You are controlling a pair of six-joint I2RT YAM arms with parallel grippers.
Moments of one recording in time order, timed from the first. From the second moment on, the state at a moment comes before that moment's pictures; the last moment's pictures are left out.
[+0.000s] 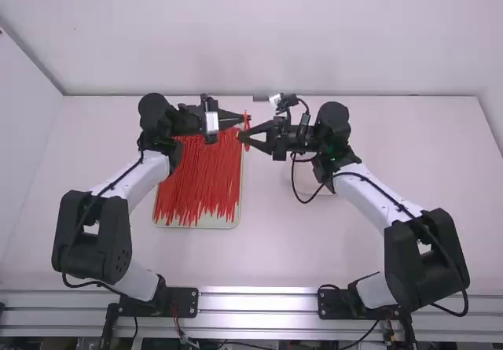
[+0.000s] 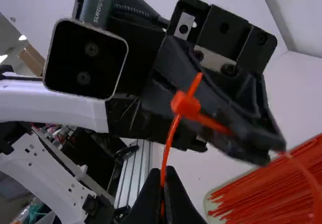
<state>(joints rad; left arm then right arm) -0.12 1.62 1.01 0.91 1.35 0.33 0.38 1.56 0.96 0.70 -1.19 0.67</state>
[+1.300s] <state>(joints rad) -0.14 1.62 0.97 0.95 1.39 0.36 0.33 1.56 0.96 0.79 -1.22 0.78</state>
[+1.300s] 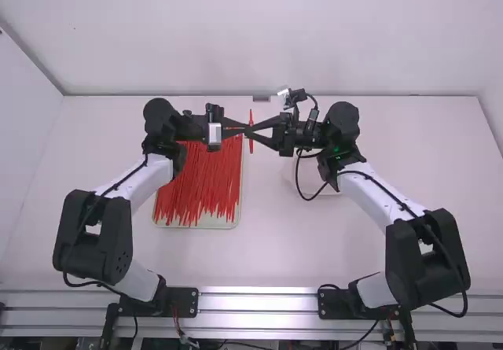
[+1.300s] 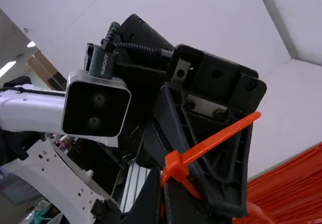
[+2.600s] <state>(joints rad) -0.18 1.63 0.94 0.98 1.43 0.33 0.20 1.54 0.96 0.72 -1.32 0.75</state>
